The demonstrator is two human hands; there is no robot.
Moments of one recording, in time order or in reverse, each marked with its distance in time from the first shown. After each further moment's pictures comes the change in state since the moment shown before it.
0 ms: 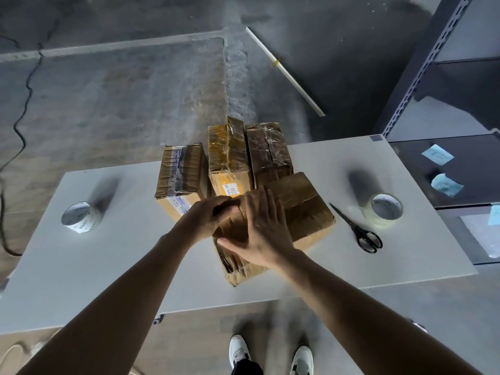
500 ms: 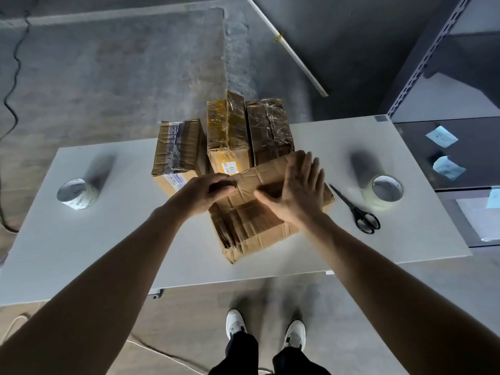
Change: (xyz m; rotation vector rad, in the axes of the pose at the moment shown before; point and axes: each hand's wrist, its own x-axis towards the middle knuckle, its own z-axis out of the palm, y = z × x) left_hand -0.003 0.001 -0.009 -0.034 -0.063 0.040; right_hand 0.011 0.052 -0.031 -0.051 -0.017 0.347
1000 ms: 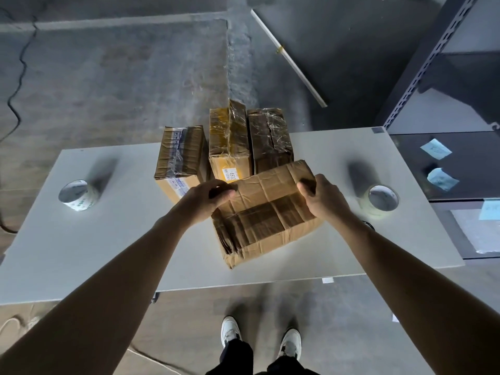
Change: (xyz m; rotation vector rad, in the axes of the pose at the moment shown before) left_hand -0.011 0.011 0.006 -0.071 0.039 -0.184; right_hand 0.011 0.059 -0.019 0.272 0.036 0.062
